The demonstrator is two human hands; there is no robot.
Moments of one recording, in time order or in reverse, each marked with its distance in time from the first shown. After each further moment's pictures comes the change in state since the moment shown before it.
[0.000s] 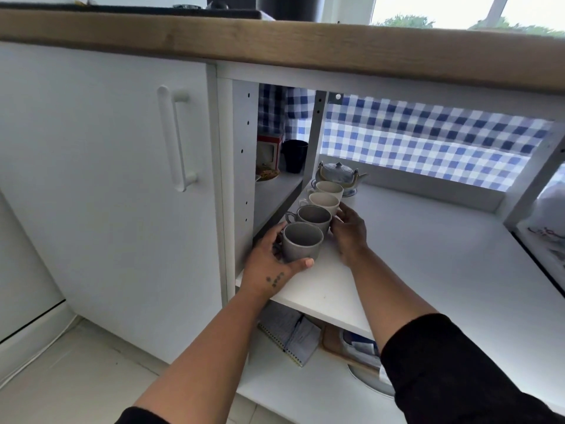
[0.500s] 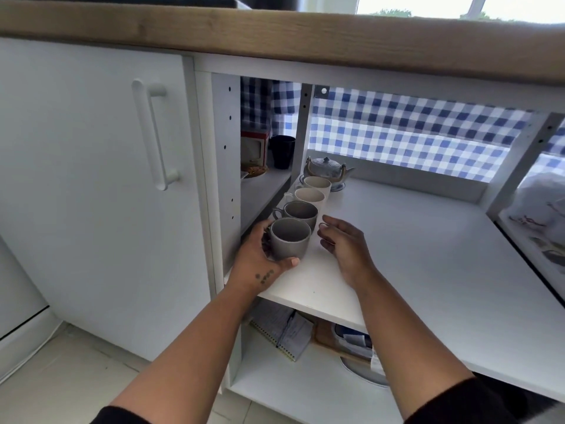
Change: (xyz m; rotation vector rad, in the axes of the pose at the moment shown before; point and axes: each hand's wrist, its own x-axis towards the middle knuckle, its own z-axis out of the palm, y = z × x) left_hand -0.004 0.016 -0.004 0.111 -0.055 -0.035; right_hand -0.081 -0.026 -0.024 0.170 -0.092 0.076
